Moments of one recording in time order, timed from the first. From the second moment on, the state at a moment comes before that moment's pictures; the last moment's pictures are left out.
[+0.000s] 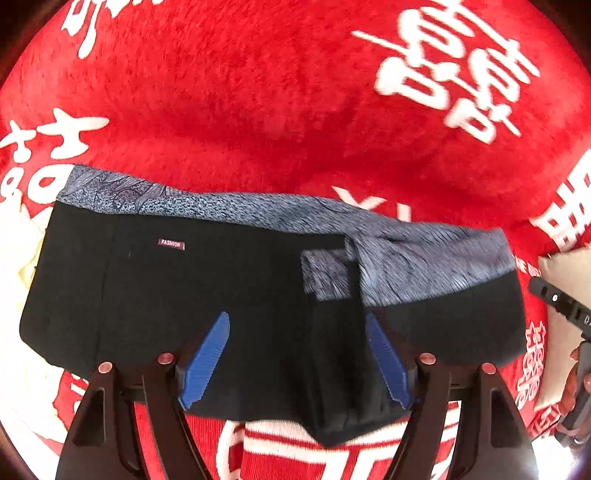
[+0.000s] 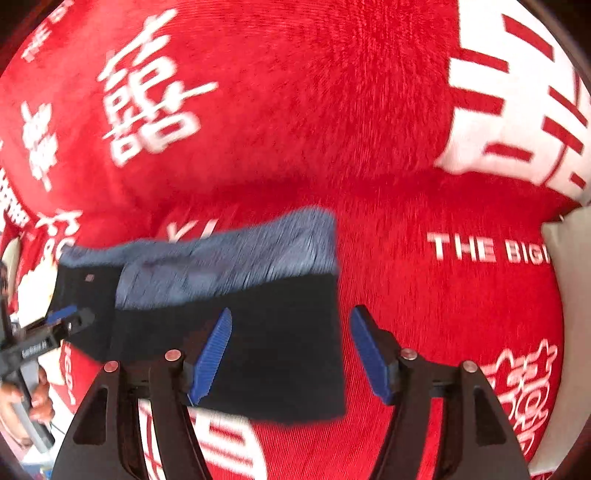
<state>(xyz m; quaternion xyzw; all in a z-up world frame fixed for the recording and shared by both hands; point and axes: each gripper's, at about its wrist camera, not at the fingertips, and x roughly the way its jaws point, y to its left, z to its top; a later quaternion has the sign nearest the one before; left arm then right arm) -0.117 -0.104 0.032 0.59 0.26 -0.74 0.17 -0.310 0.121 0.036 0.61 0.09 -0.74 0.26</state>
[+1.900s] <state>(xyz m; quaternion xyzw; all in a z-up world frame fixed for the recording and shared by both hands) -0.171 0.007 0.006 0.64 0.20 -0.73 0.14 -0.339 0.158 0.010 0.64 0.04 -0.71 0.30</state>
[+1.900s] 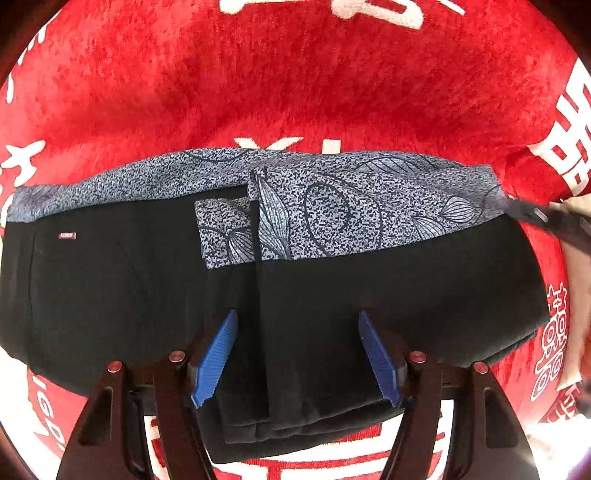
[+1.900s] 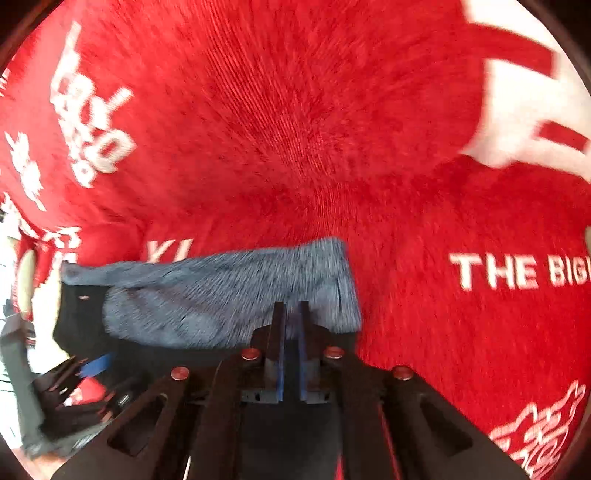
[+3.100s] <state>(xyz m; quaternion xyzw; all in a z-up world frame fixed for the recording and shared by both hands) -0.151 0.007 0.032 0.63 0.19 -0.73 0.18 -0.251 0.266 0.034 0.63 0.04 -0.75 0.21</state>
